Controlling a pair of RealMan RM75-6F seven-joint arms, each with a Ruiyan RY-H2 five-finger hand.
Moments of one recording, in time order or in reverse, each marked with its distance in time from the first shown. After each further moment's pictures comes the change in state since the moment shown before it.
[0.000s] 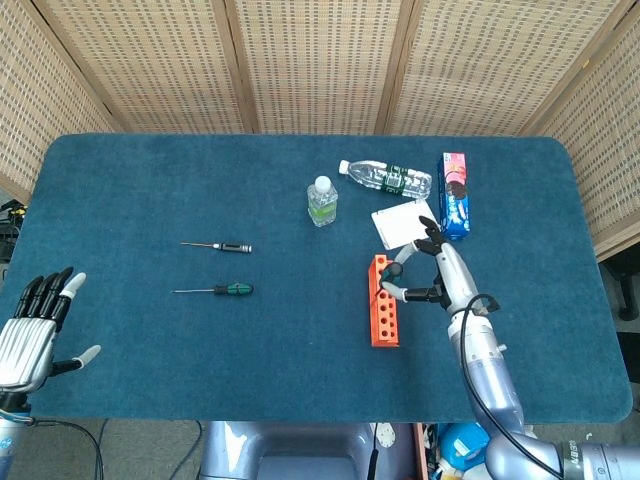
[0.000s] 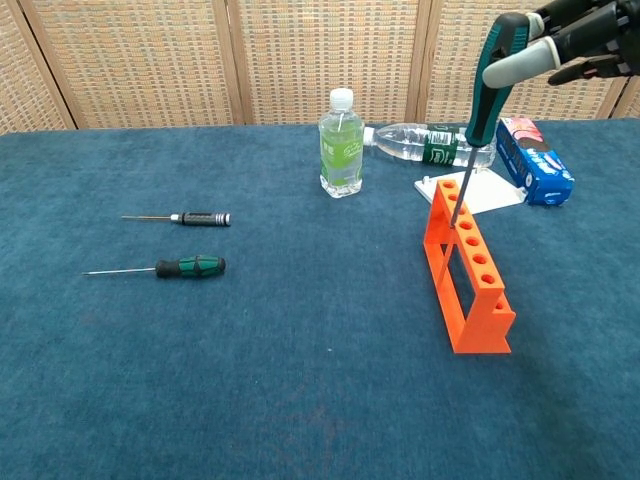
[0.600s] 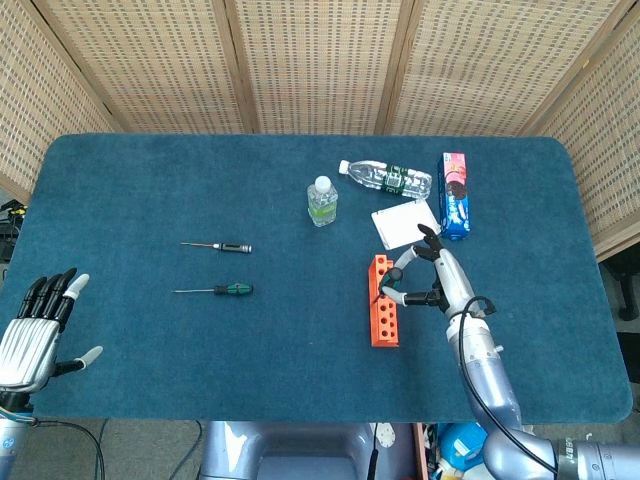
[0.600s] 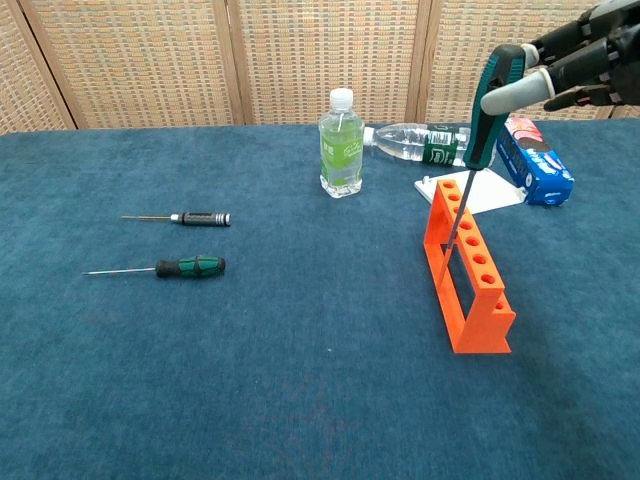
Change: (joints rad) left arm -0.002 -0.005 0.003 0.002 0.000 -0.006 0.007; right arm -0.014 -0.018 -0.025 0.039 -0.017 -0.040 0.029
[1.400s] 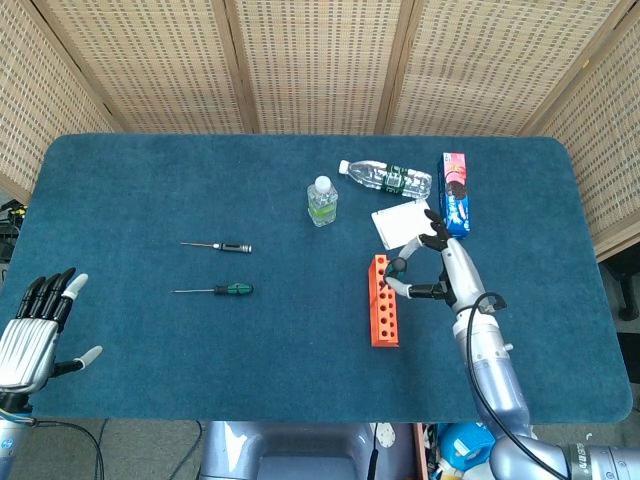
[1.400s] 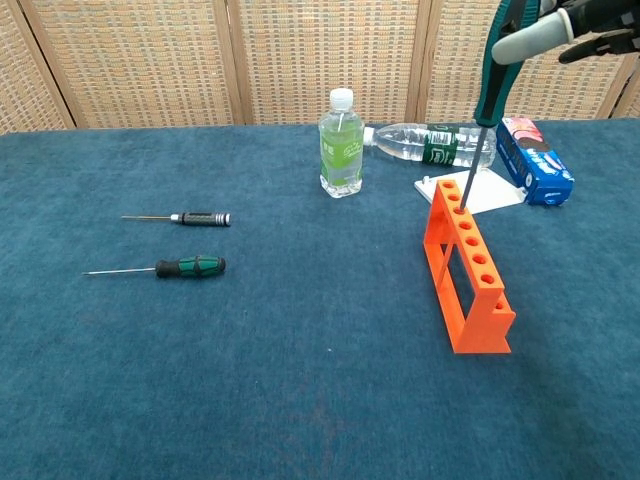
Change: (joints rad) left arm 0.002 0.004 0.000 -0.003 0.005 0.007 -0.007; right arm 0.012 0.053 0.046 -0.069 0.017 0.059 -0.036
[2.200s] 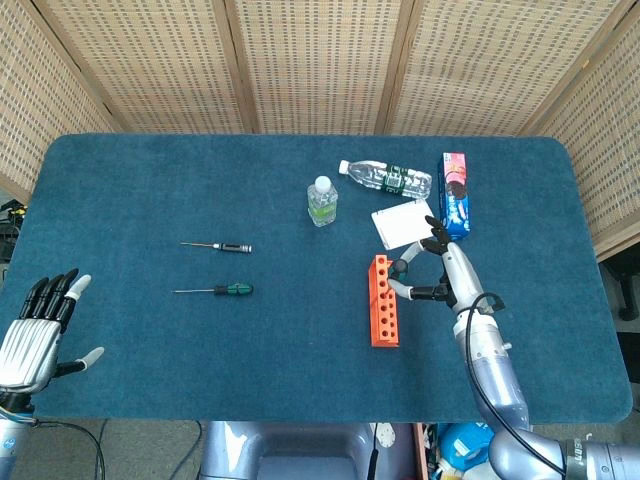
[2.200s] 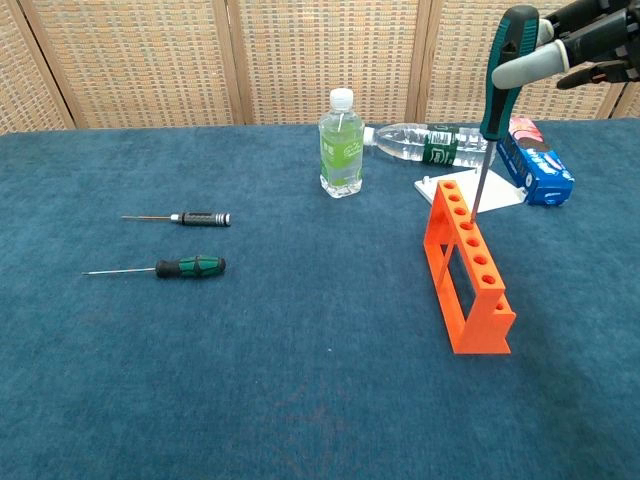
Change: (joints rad) left arm -0.004 -0.003 0.003 0.002 -0.003 -0.011 0.001; right arm -0.008 -0.014 -0.033 0.051 0.003 -0.045 0.022
